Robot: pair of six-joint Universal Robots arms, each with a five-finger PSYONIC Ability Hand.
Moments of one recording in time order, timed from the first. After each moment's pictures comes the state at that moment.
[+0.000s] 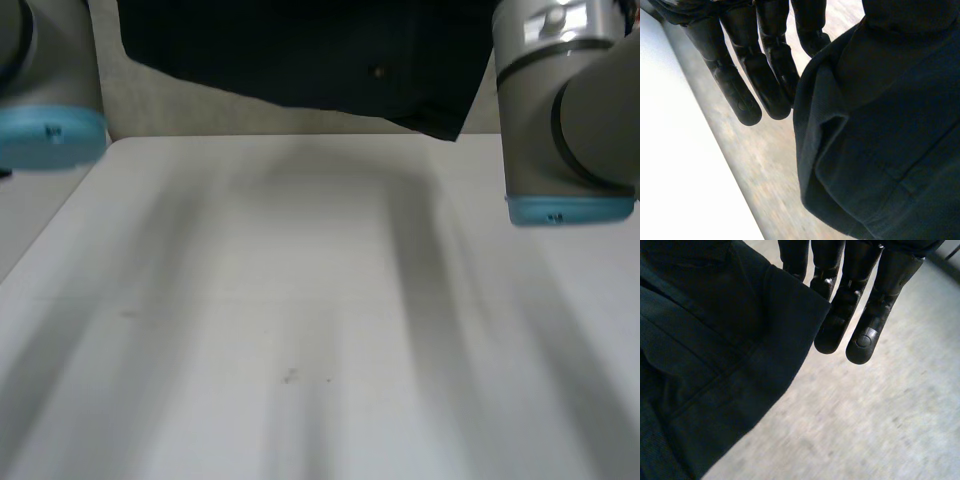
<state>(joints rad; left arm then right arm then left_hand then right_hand) 4.24 -1.89 -0.91 3.44 -1.87 3.62 2.13 -1.26 1.10 -0.50 1.68 2.57 1.17 1.20 1.19 1.20 1.00 0.97 1.18 1.18 1.19 0.98</state>
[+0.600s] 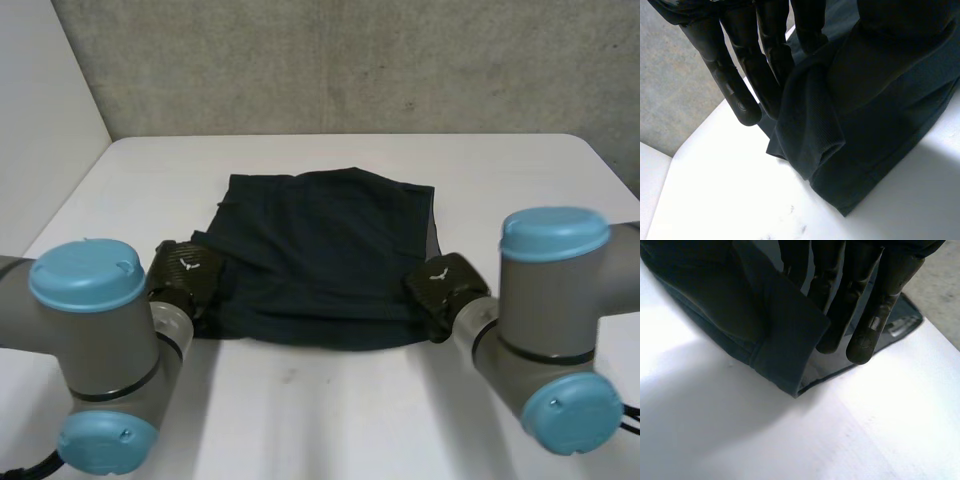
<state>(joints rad) 4.20 -1.98 -1.72 3.39 -1.80 3.62 2.10 -1.07 1.52 0.04 1.59 2.66 1.17 1.20 1.19 1.20 1.00 0.97 1.18 1.18 1.19 0.98</state>
